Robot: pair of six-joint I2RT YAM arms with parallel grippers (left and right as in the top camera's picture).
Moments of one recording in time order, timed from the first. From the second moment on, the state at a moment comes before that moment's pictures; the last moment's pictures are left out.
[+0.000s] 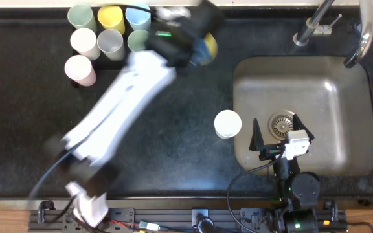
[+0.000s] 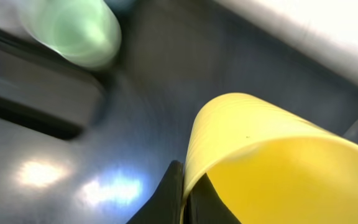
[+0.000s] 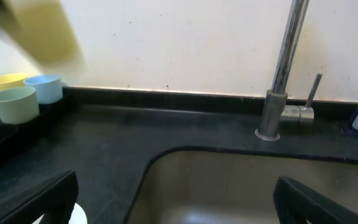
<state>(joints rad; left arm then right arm) -0.58 1.89 2.13 -1.21 -0.34 -1.04 0.12 0.01 0.02 -0.02 -0.01 0.02</state>
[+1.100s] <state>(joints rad) -0.11 1.84 1.59 -1.16 -0.17 -1.67 0.12 0.01 0.02 -0.02 -0.01 0.02</state>
